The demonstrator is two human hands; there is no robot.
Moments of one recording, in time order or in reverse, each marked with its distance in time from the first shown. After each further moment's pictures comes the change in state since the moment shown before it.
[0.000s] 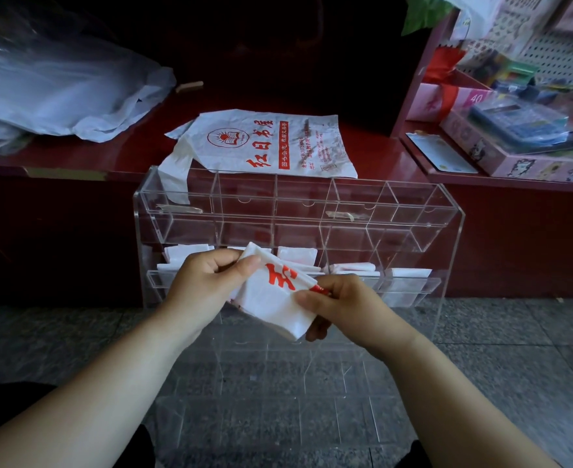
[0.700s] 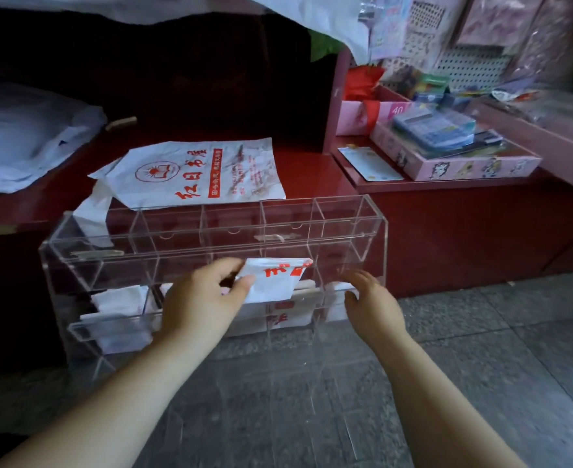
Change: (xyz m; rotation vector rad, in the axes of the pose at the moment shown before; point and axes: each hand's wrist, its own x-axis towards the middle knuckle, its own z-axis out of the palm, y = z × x) left_hand 0.015 0.020 0.073 0.623 0.088 0.309; right_hand -0.009 0.054 -0.091 -0.665 0.611 0.216
